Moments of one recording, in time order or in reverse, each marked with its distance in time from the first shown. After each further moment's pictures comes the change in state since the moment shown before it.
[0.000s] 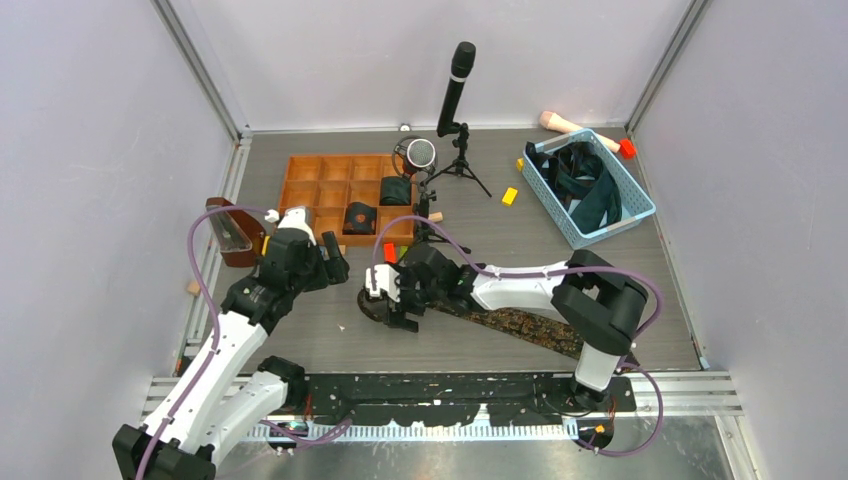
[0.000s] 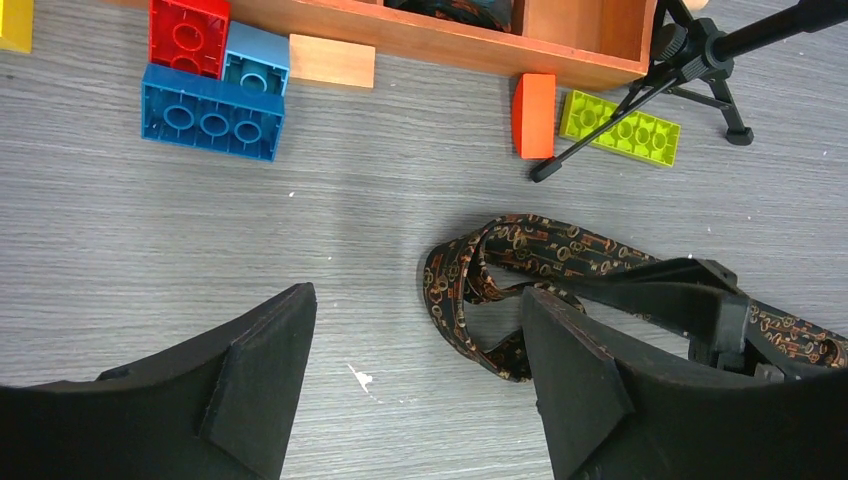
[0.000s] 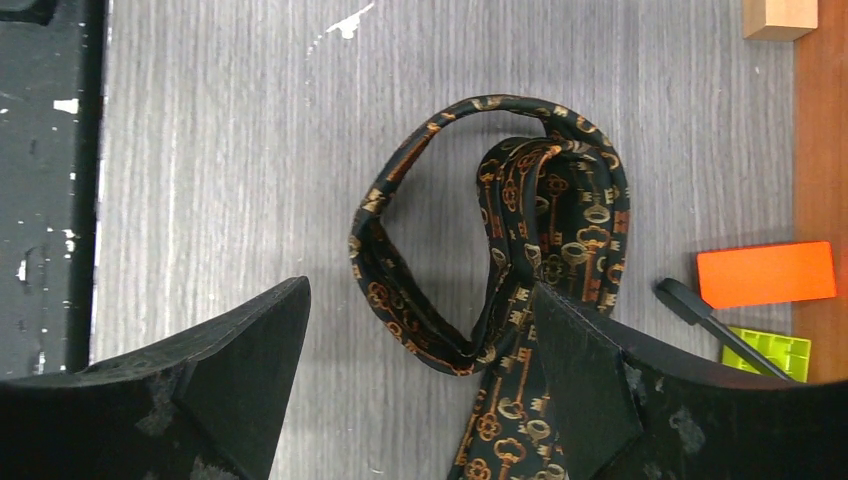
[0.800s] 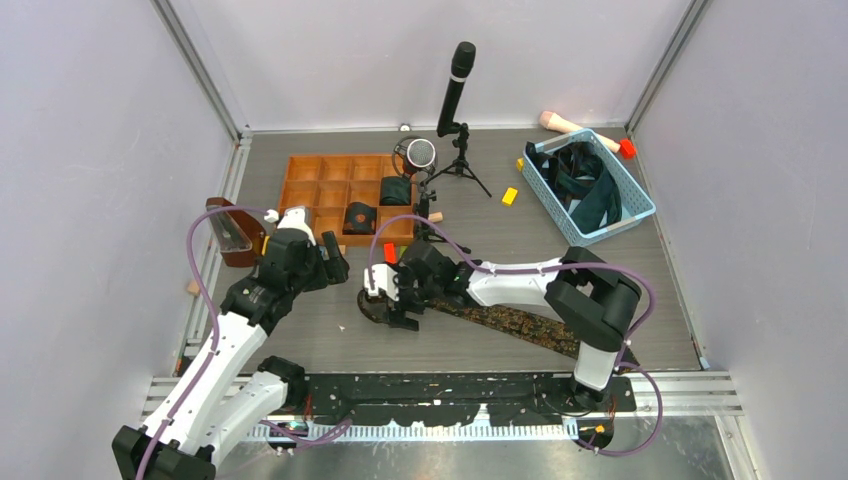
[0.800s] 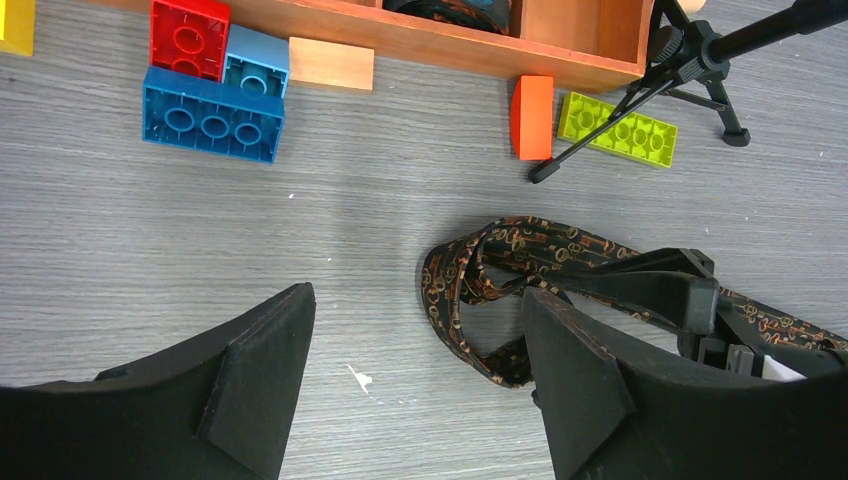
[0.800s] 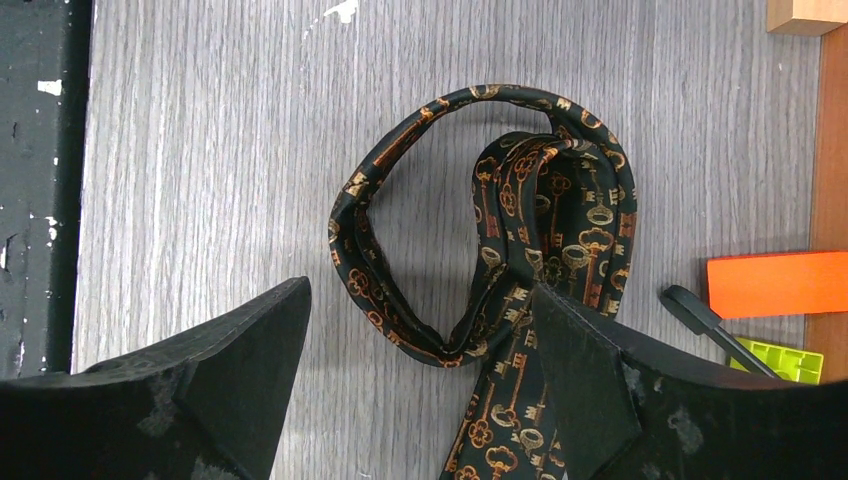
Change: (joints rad) left arm 0.000 -0.006 0.000 0.001 0.000 0.002; right arm -0.018 0.047 0.046 -0.045 -0.032 -0.039
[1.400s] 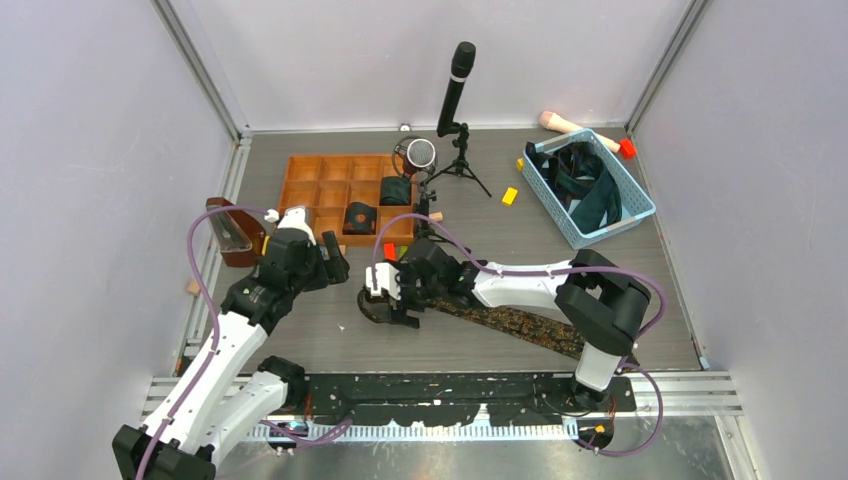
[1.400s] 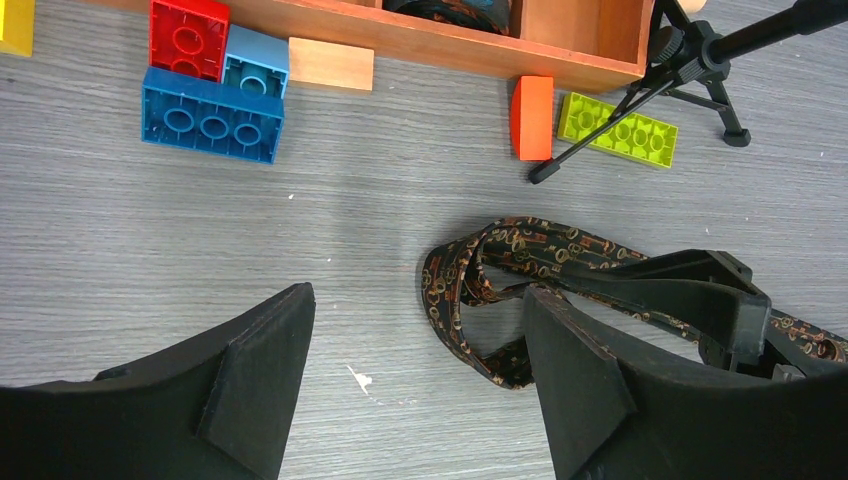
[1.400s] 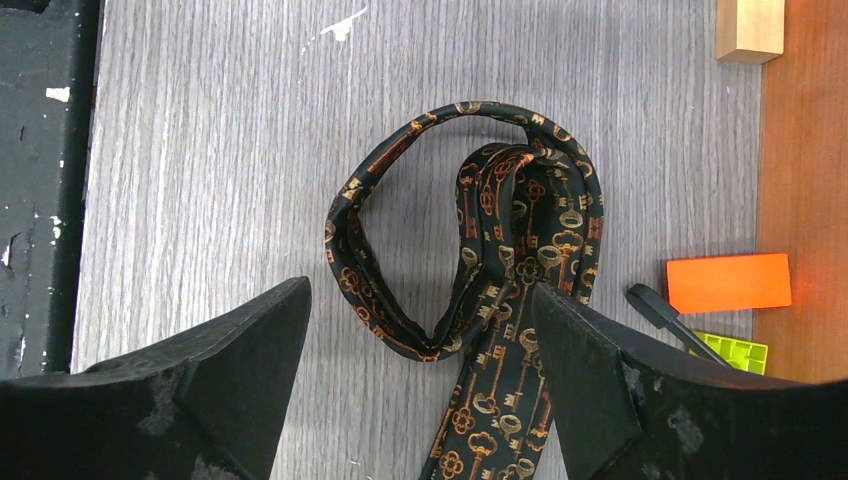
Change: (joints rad) left arm 0.000 0.003 0.000 0.003 0.000 0.000; right arm 0.000 -0.051 -0.023 0.019 0.014 -0.023
